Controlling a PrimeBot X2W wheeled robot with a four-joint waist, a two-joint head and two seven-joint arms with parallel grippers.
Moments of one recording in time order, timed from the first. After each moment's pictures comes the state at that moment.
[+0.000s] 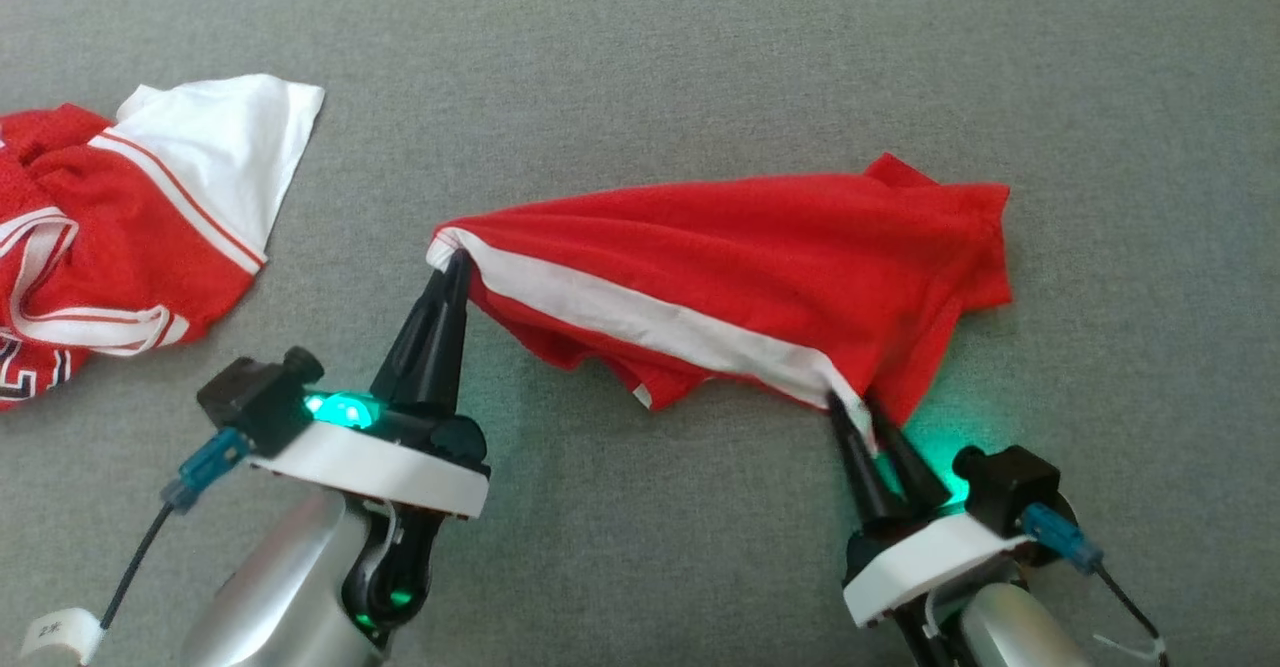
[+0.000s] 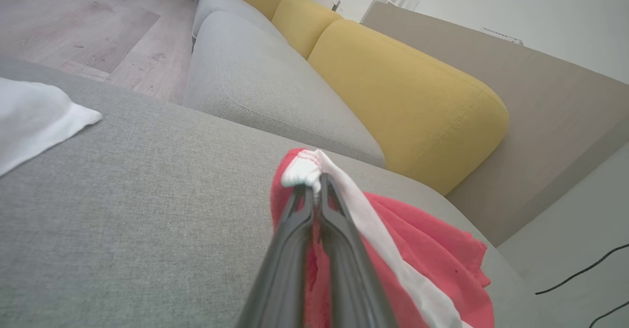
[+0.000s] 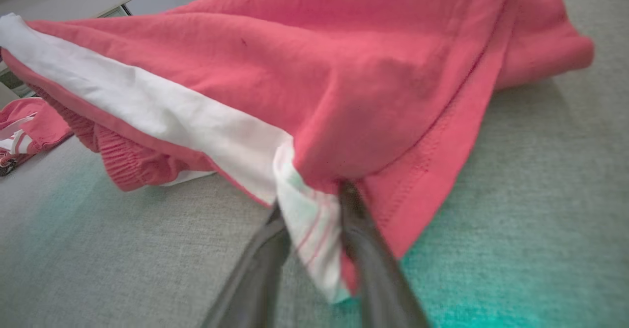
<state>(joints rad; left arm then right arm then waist) -0.34 0.29 -0.59 0.22 -0.88 -0.12 -0.26 -0.12 -0.05 0.32 0.44 0.27 0.13 -0.26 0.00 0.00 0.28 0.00</state>
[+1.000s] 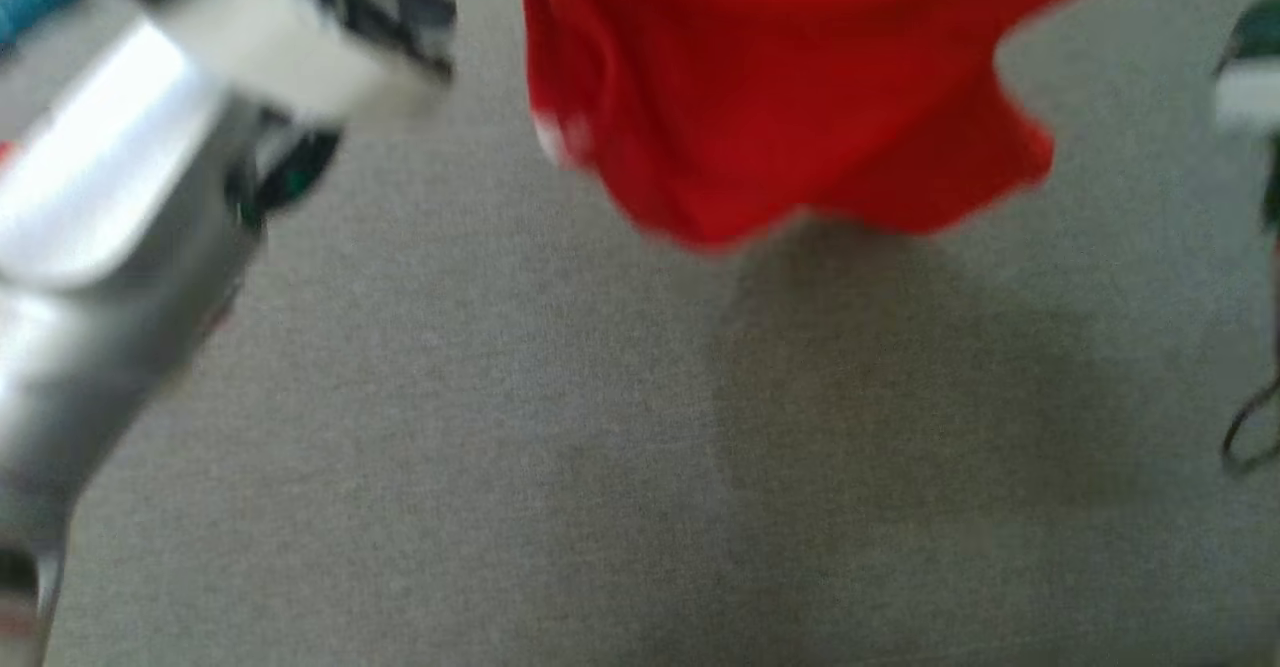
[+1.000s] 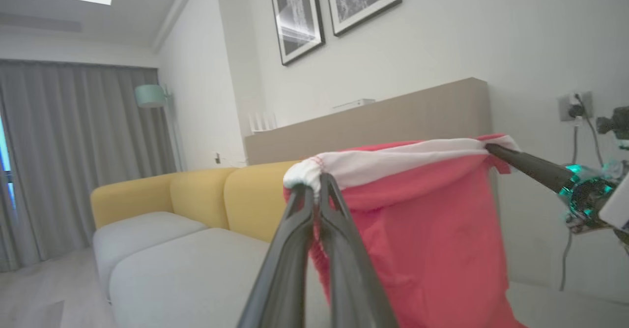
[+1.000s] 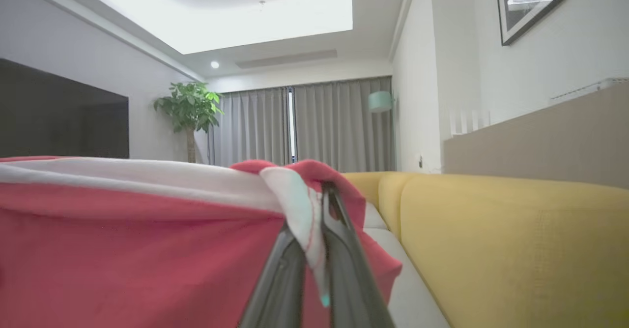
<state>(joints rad) -1.13 0.47 -0.86 0.22 -0.77 -0.13 -0.23 -0.67 -0.32 0.06 0.11 0.43 0.13 -0.17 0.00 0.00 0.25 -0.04</state>
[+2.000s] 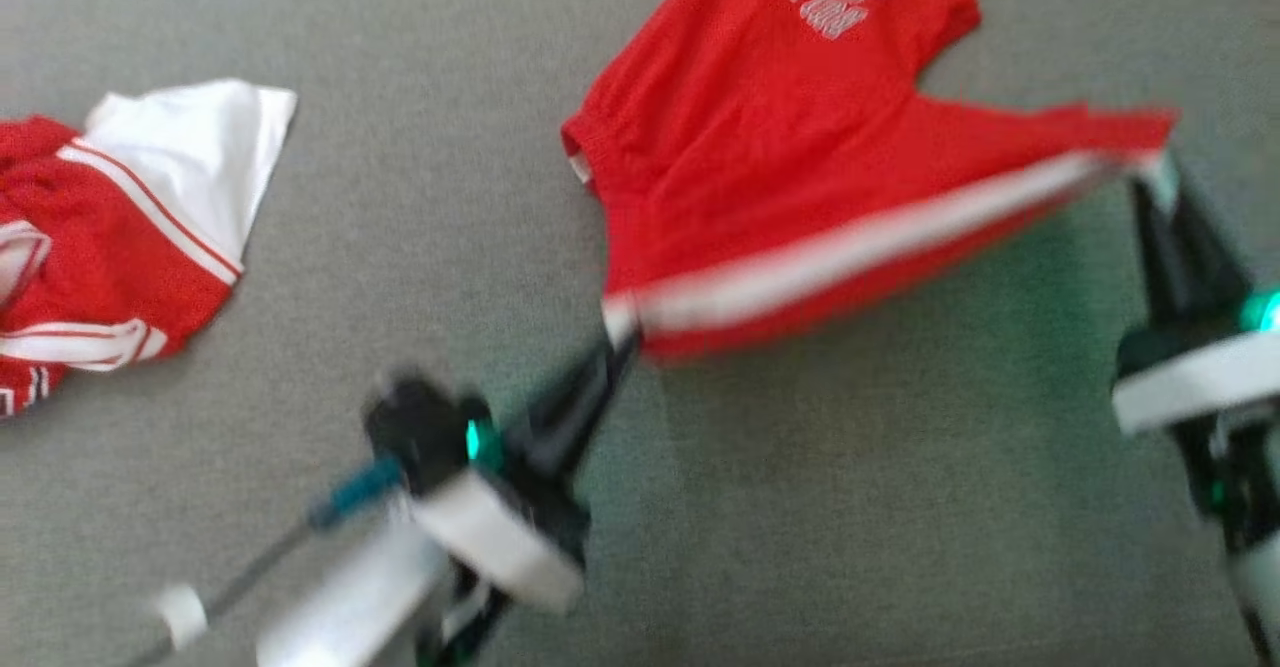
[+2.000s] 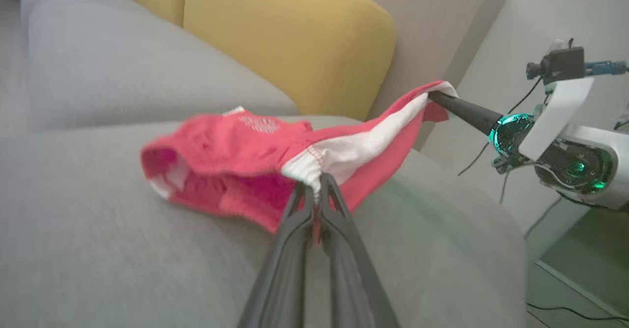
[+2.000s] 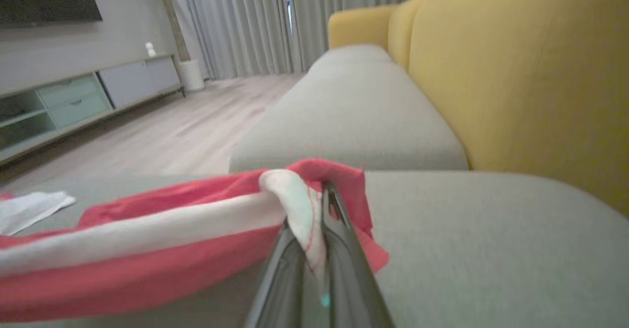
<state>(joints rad) -0.47 0.35 -0.89 0.18 -0.68 -0.13 -0.26 -0.27 -0.43 0.18 0.16 0.51 0.13 -0.15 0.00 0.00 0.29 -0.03</state>
